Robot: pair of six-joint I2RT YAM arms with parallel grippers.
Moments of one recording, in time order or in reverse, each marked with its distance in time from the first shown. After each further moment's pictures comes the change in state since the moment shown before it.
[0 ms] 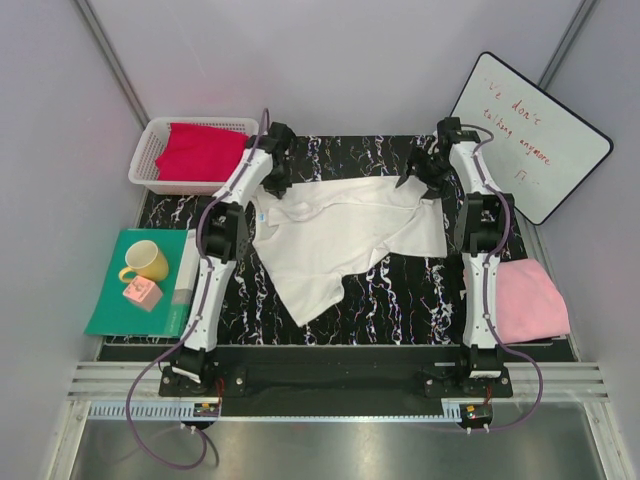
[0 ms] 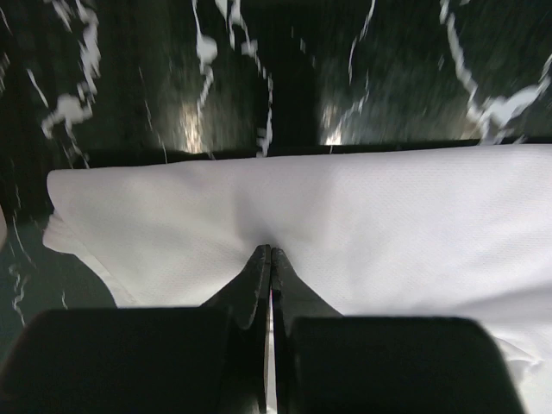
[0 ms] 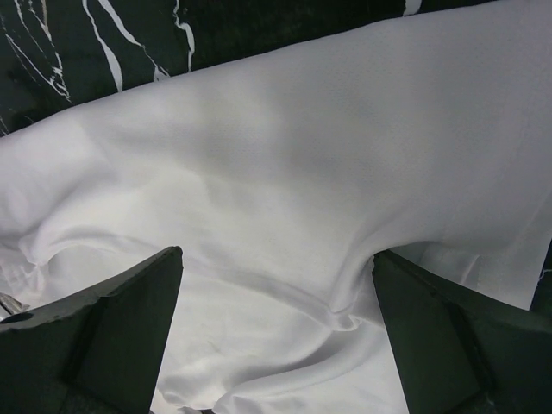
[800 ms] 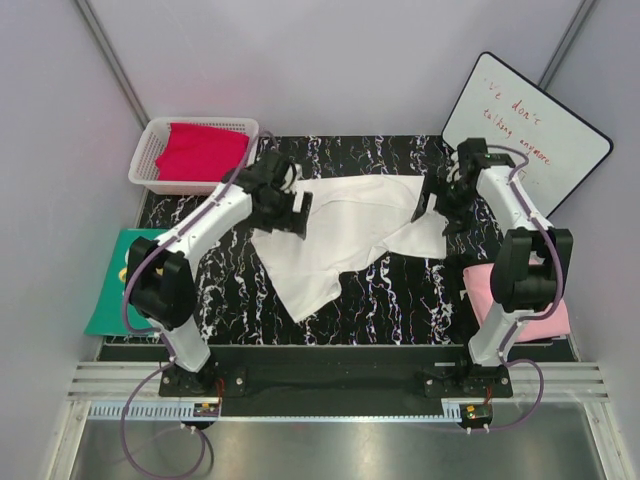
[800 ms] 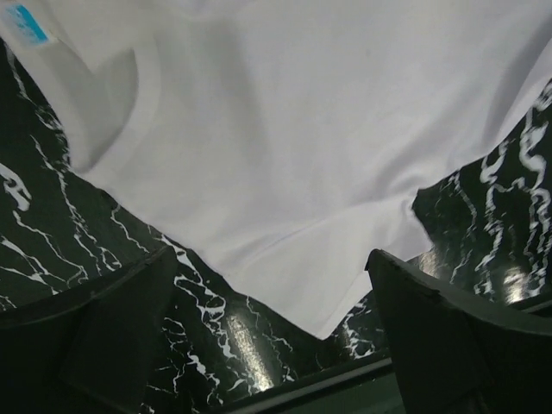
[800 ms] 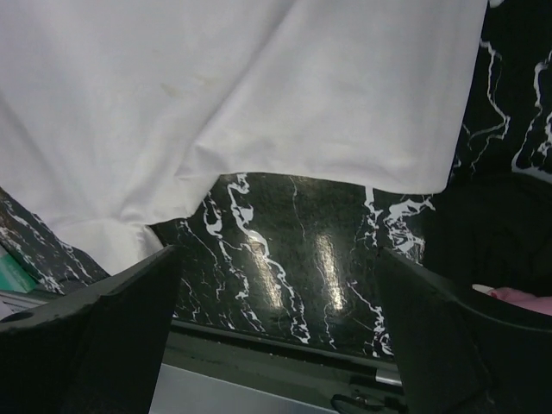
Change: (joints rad) left arm -0.155 -0.896 -0.944 0.187 0.209 0.077; right arm -0.003 -0.784 -0.843 0.047 0.040 -0.045
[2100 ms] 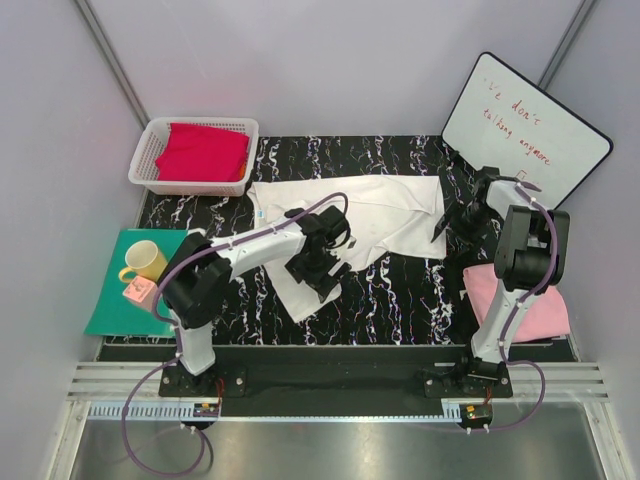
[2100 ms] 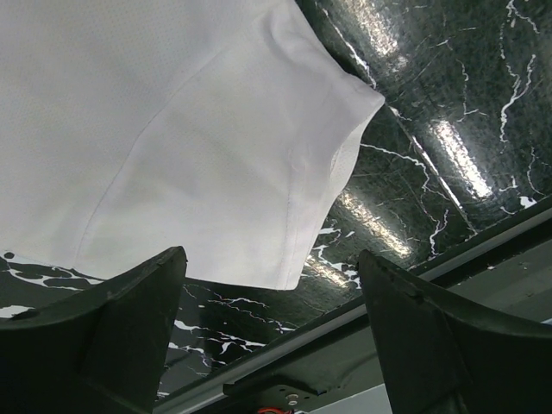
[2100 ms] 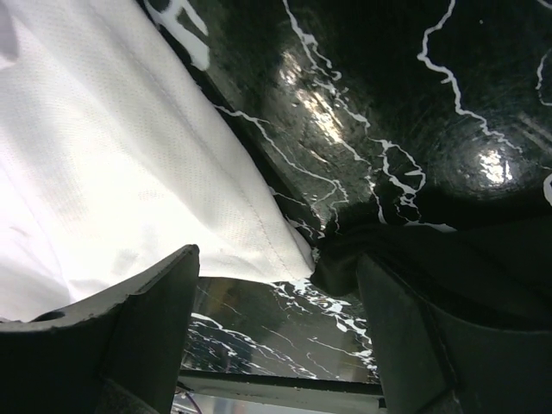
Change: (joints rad) left arm -0.375 0.121 -0.177 -0.056 -0.003 0.149; right arm -0.163 0.172 -0.191 0.137 0.080 0.158
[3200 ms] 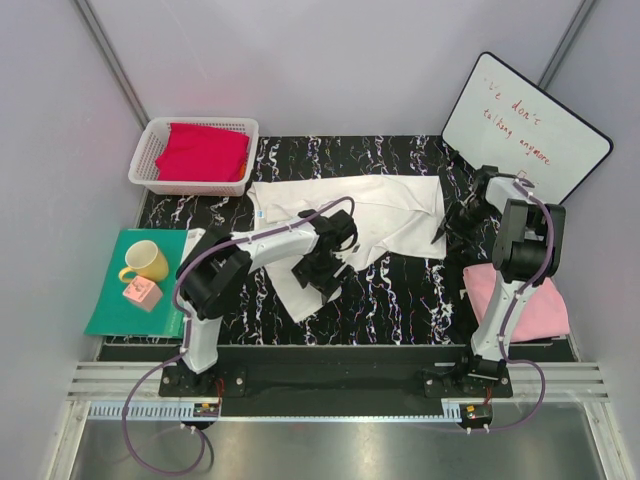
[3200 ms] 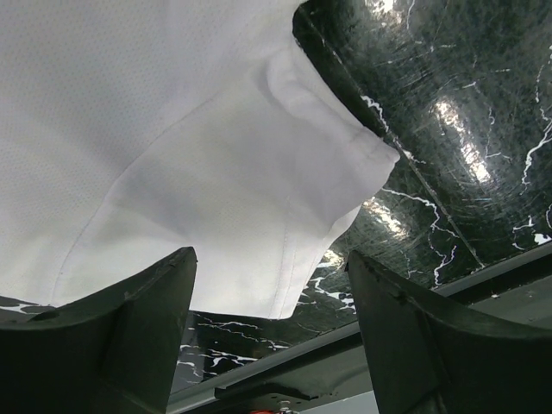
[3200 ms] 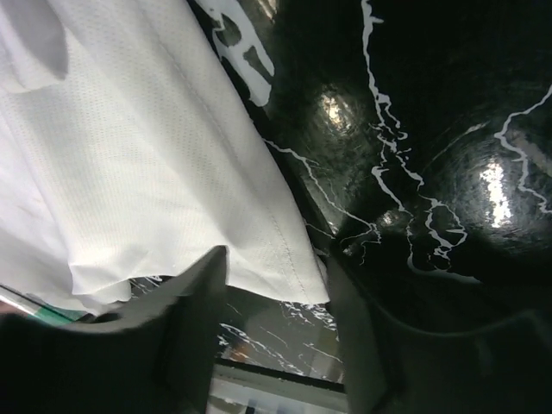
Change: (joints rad) left arm -0.012 0.118 0.055 -0.014 -0.003 -0.028; right arm -0.008 0.086 0.081 -0.022 -0.099 -0.112
